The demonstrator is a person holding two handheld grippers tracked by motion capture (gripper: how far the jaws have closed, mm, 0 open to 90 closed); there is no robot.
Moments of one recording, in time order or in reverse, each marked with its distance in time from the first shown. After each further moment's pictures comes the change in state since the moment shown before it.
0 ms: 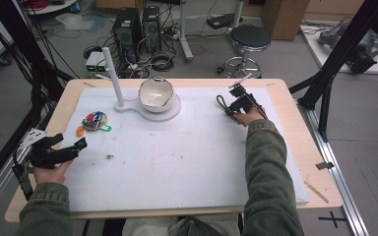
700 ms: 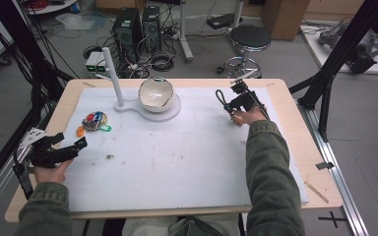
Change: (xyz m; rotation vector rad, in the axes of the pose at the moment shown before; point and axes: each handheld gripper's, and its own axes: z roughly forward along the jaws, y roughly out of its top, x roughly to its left) left arm 0.002 0.000 0.003 -0.006 -0.018 -0.005; right arm 0.024 0.001 -0.040 -0.077 0.029 0.028
